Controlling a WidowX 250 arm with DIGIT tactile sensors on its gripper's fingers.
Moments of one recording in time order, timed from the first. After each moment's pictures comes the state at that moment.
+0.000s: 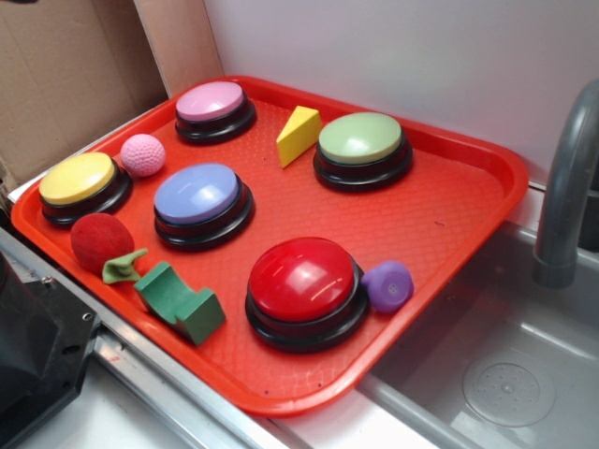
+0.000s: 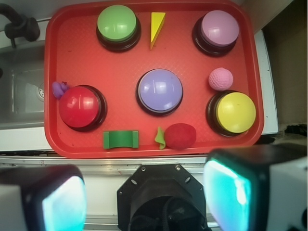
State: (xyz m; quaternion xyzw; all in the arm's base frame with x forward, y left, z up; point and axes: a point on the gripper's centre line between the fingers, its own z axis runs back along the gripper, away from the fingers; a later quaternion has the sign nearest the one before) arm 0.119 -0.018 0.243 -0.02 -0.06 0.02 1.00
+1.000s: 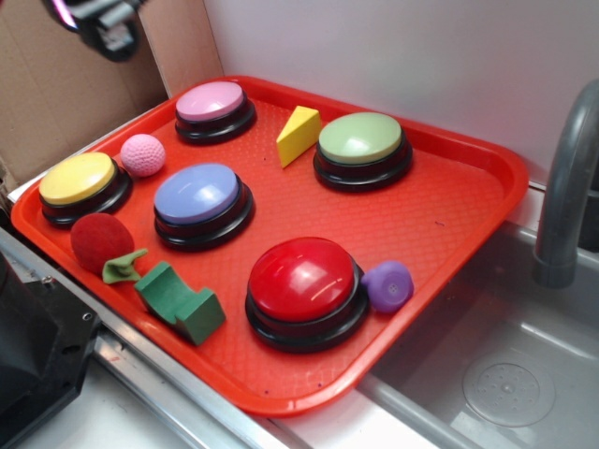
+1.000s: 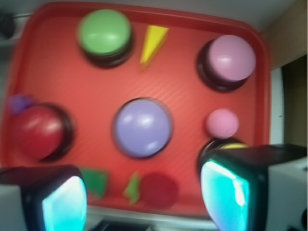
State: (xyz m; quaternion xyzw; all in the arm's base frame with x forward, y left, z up) arm 0.193 0.034 0.168 0.01 -0.07 -0.04 1.00
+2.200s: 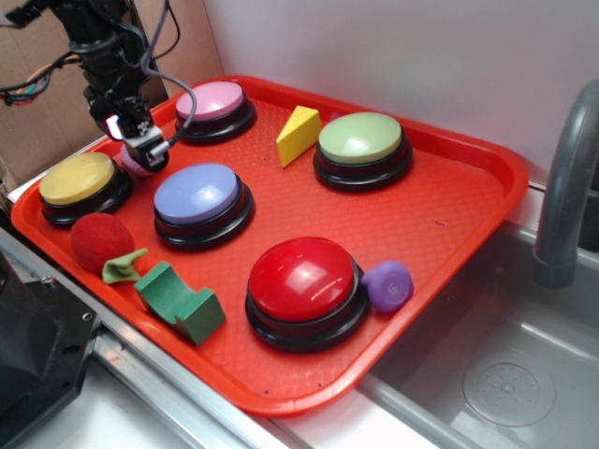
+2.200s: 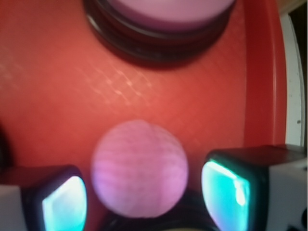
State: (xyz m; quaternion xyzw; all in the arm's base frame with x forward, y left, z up) arm 0.218 0.137 0.034 0.05 -0.03 -0.03 1.00
